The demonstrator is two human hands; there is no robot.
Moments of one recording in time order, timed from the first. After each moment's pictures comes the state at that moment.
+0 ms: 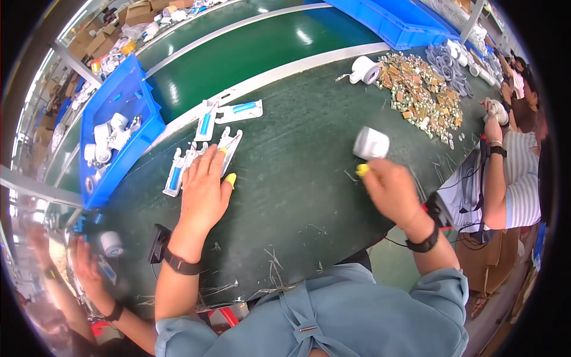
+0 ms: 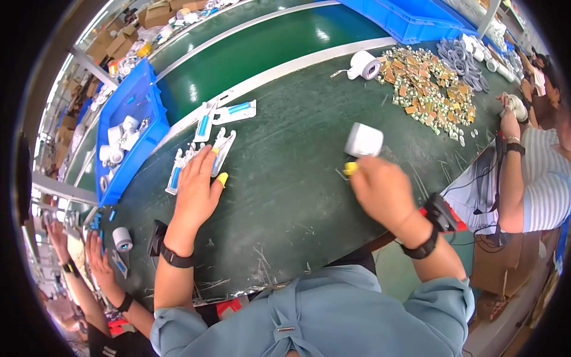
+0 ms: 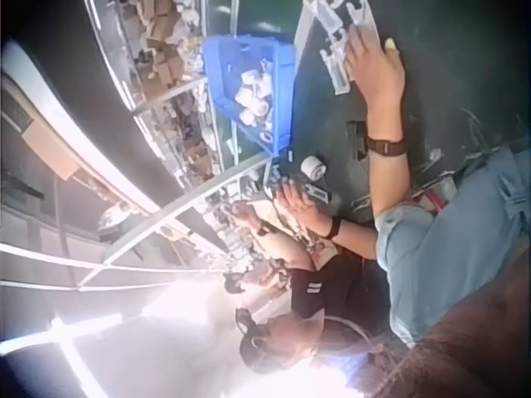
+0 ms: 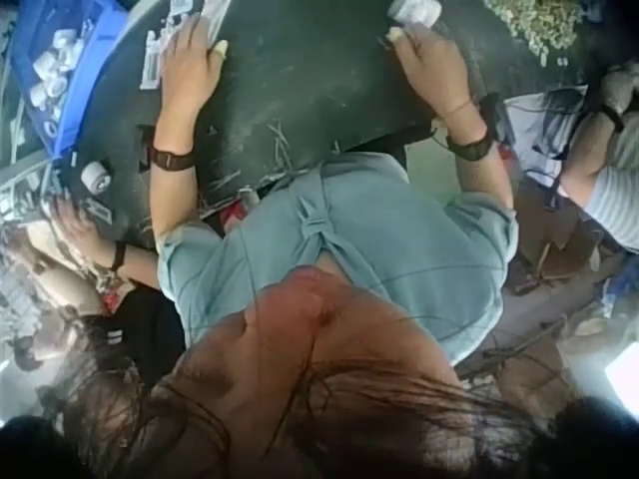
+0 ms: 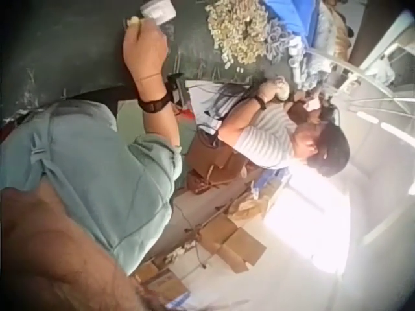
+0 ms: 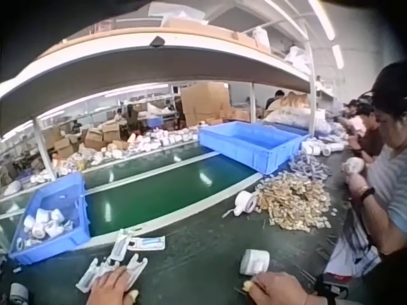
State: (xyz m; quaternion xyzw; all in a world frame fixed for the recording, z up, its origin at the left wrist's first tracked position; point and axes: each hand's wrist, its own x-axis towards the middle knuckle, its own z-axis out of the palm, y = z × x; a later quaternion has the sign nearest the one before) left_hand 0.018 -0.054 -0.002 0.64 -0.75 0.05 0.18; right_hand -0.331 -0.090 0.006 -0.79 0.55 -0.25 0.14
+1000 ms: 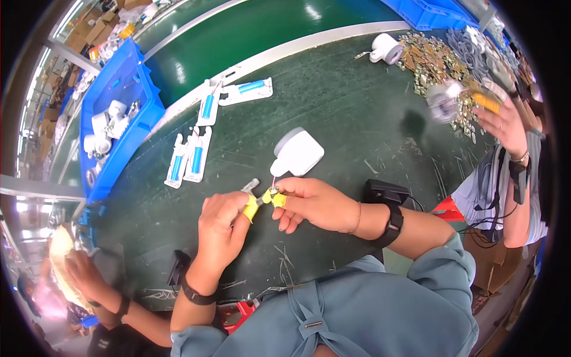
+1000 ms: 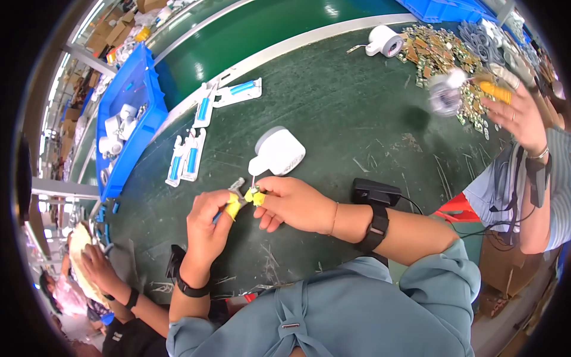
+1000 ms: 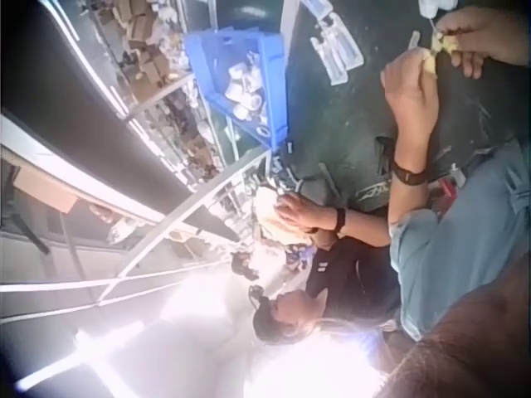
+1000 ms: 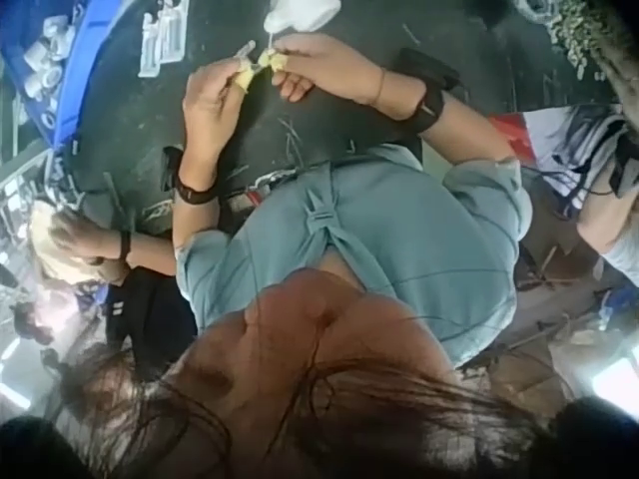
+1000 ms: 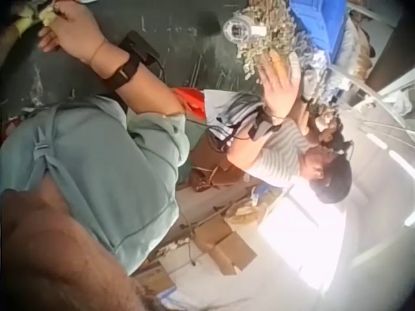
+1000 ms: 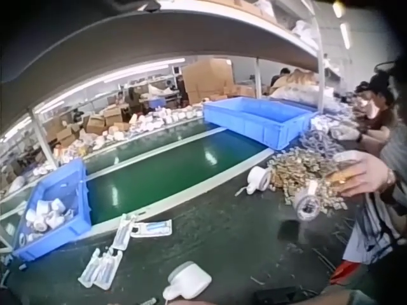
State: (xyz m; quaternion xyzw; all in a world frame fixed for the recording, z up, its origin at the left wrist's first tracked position) left_hand -0.008 -0.007 -0.012 0.59 -0.72 -0.14 0.34; right_hand -0.215 -0.093 -0.026 -0.43 0.28 -0.12 0.85
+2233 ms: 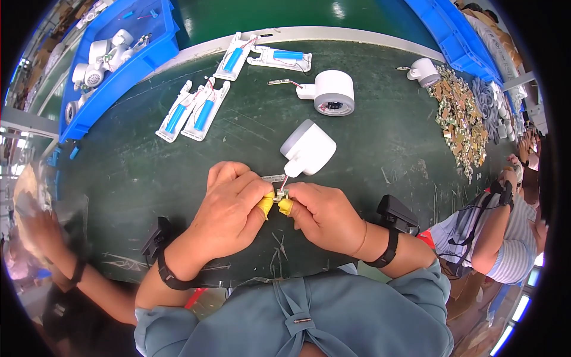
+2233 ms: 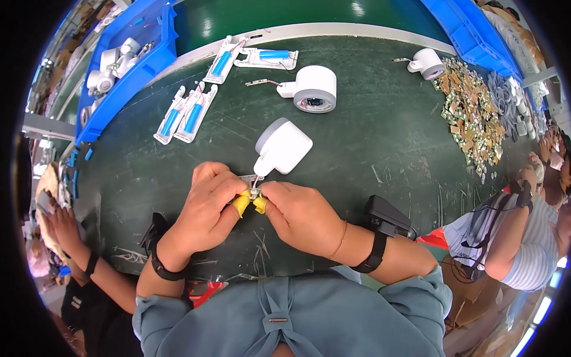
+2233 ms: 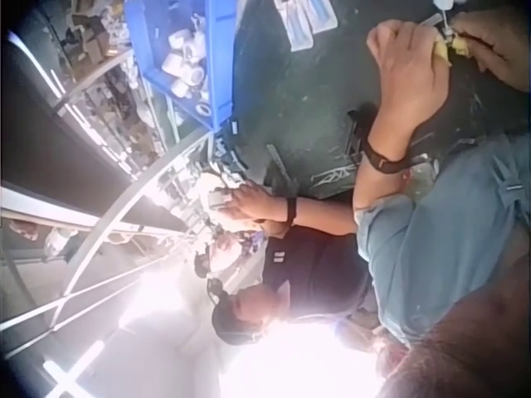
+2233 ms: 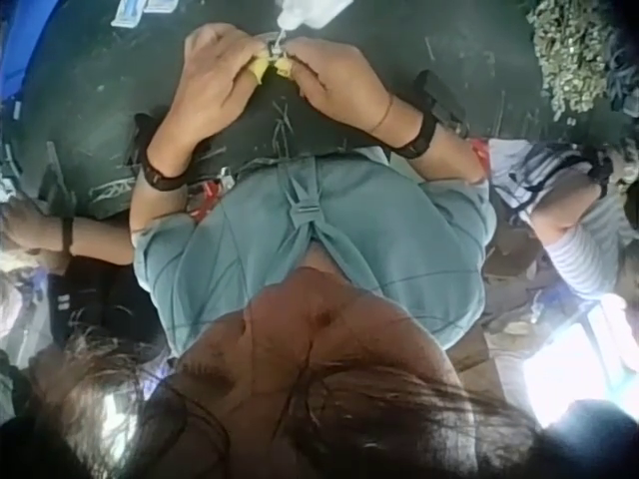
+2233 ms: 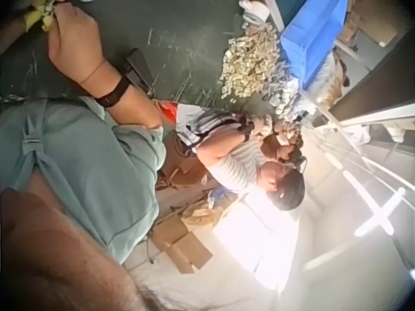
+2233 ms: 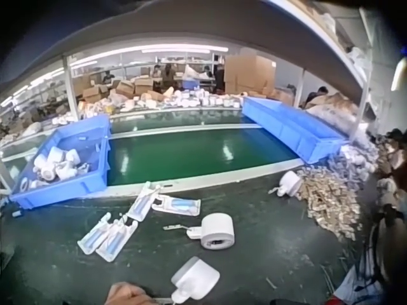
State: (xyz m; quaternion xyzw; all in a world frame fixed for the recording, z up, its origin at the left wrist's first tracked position) left_hand -0.006 -0.006 -0.007 0.54 -0.76 -0.19 0.31; right_hand -0.208 -0.069 -0.020 -0.81 0.28 -0.16 0.49
